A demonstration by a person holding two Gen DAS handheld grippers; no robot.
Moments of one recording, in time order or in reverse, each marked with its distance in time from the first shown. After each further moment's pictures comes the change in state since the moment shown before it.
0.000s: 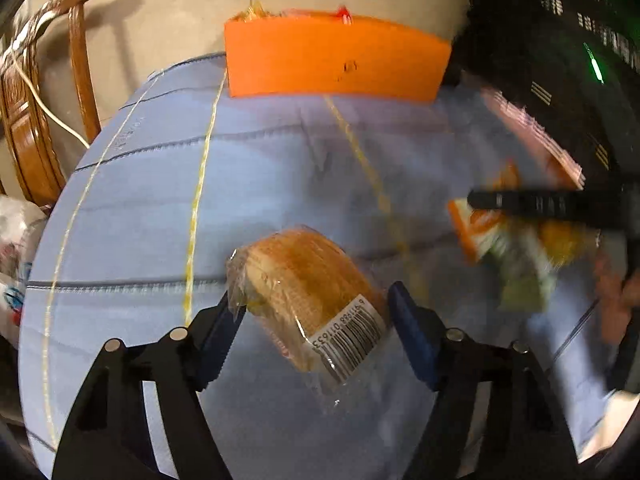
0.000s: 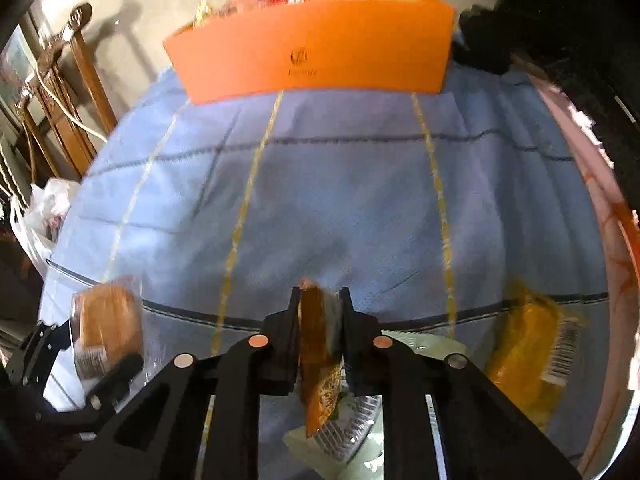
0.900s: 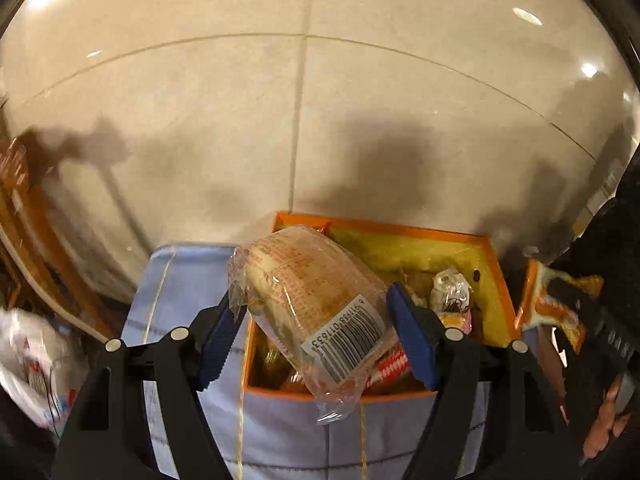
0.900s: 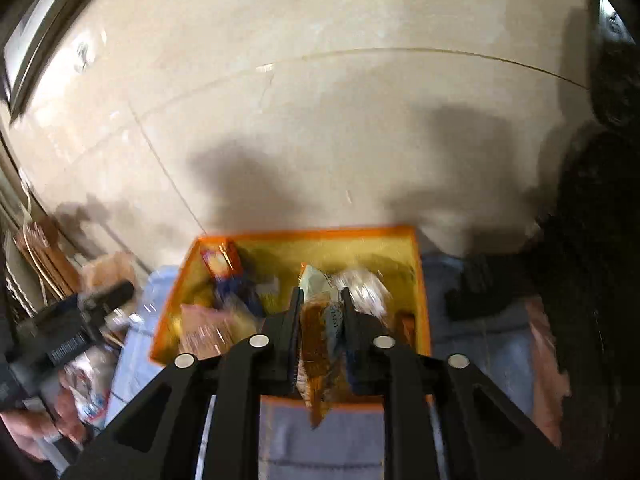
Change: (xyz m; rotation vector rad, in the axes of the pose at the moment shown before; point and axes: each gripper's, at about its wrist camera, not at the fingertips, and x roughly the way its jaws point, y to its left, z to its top) left arm 0.045 0.039 0.388 -0.138 -0.102 0.129; right arm -0.054 -0.063 0.319 0.075 -0.296 0.072
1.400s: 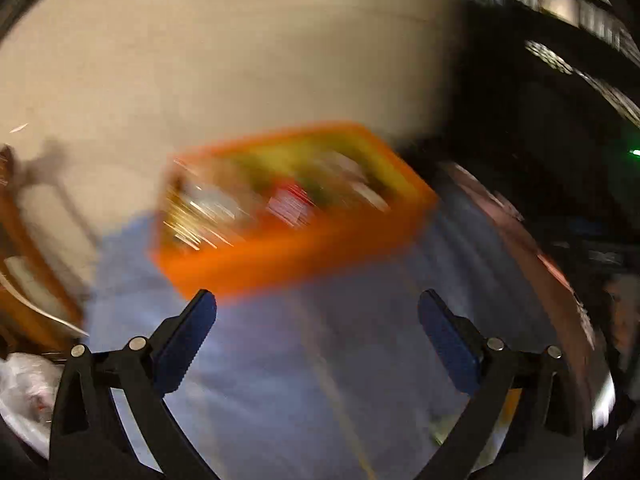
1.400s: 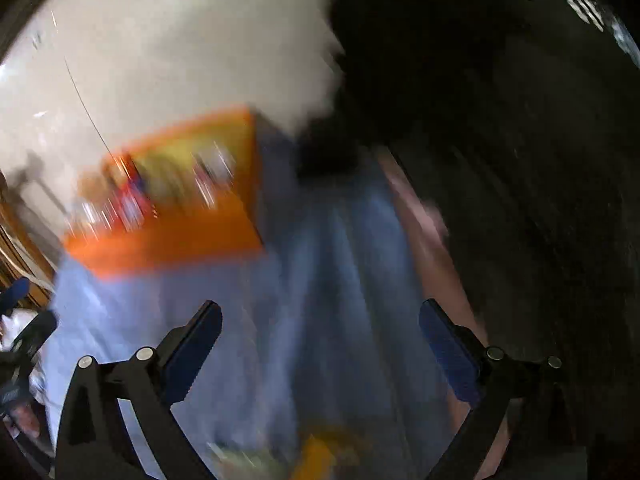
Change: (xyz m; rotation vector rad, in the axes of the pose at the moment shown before) left arm -0.082 -0.082 -0.192 0.352 0.000 -0.211; right arm -0.099 -0.105 -0.204 0.141 0.134 -0.324
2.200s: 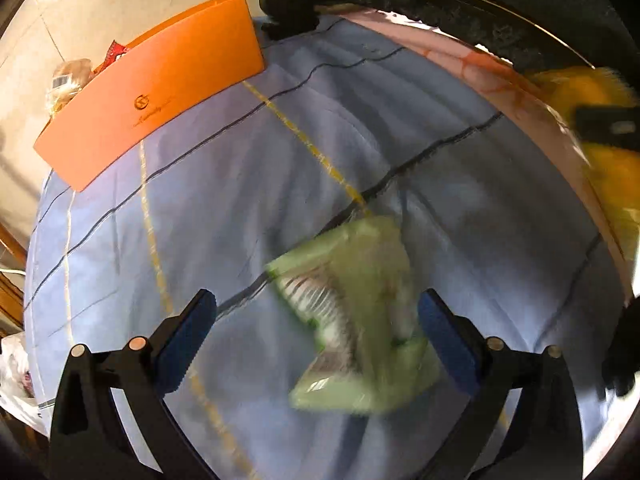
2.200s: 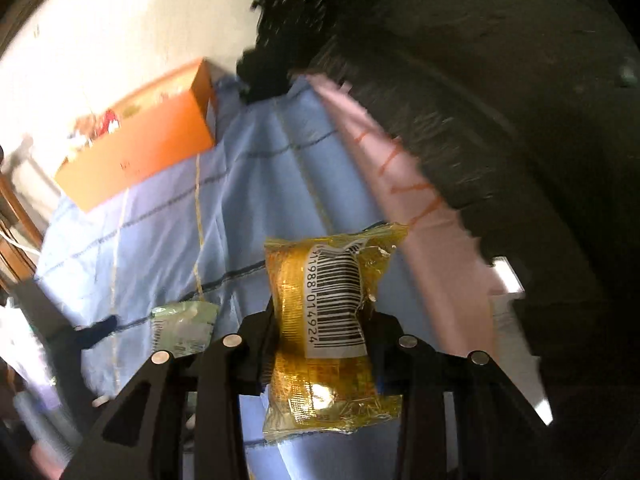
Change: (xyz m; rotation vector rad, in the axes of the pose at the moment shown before) left arm 0.058 -0.145 -0.148 0.174 0.238 0.019; right arm -0.047 -0.053 -0.155 0.142 -0.006 -0.029
